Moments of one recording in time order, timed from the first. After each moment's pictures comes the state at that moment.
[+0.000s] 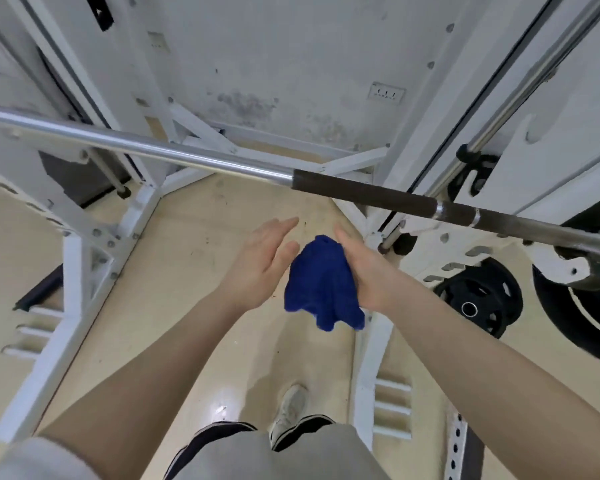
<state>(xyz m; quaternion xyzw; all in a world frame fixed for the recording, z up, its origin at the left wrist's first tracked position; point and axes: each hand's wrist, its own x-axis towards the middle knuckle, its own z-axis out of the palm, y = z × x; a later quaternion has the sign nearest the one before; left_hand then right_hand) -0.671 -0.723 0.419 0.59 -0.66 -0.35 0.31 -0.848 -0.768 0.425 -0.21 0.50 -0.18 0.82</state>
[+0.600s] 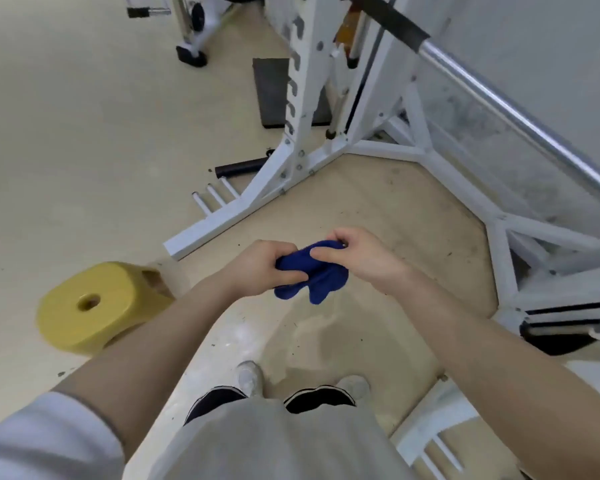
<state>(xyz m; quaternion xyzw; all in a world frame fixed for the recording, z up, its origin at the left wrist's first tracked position) -0.413 -0.439 0.388 0.75 -0.40 -0.41 0.32 -0.529 -0.585 0.418 -0.76 0.32 0.10 0.56</state>
